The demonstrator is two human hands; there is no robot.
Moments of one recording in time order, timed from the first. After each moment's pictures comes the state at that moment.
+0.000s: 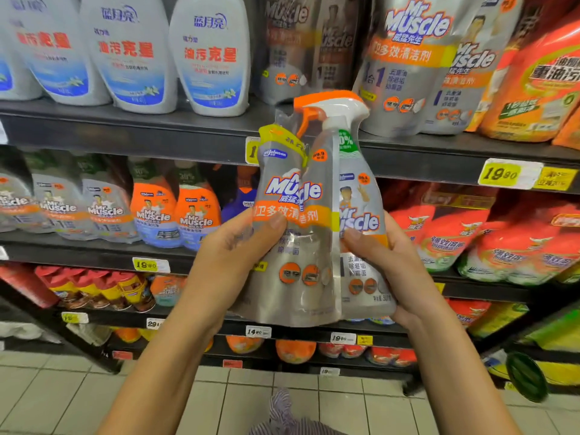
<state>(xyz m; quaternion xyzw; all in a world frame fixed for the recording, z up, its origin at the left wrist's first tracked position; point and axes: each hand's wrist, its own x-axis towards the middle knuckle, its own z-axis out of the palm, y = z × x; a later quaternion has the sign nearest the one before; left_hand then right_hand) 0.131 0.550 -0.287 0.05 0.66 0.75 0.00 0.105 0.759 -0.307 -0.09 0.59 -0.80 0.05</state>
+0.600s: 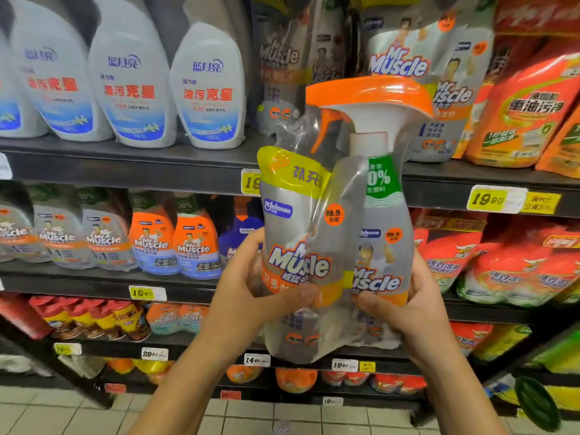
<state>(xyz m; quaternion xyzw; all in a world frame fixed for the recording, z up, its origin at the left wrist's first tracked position) 0.131 0.566 -0.289 0.17 0.63 0.76 -0.02 0.115 0.779 -0.312 -0.21 0.63 -0.74 -0.07</state>
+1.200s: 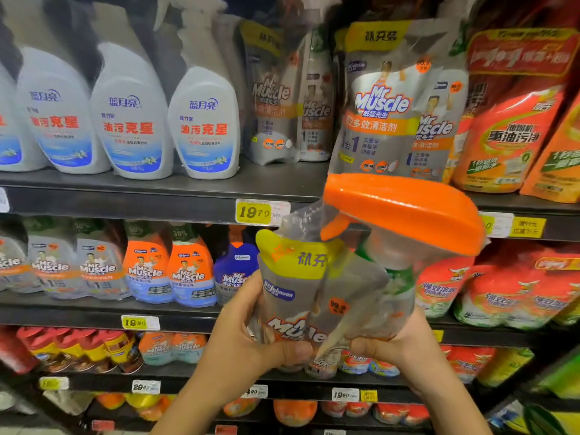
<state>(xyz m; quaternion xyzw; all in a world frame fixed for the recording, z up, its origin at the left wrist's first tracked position) 0.127 0.563 -0.302 0.20 0.69 0.70 -0.05 0.108 0.794 -0.325 -0.19 0.67 -0.72 0.00</state>
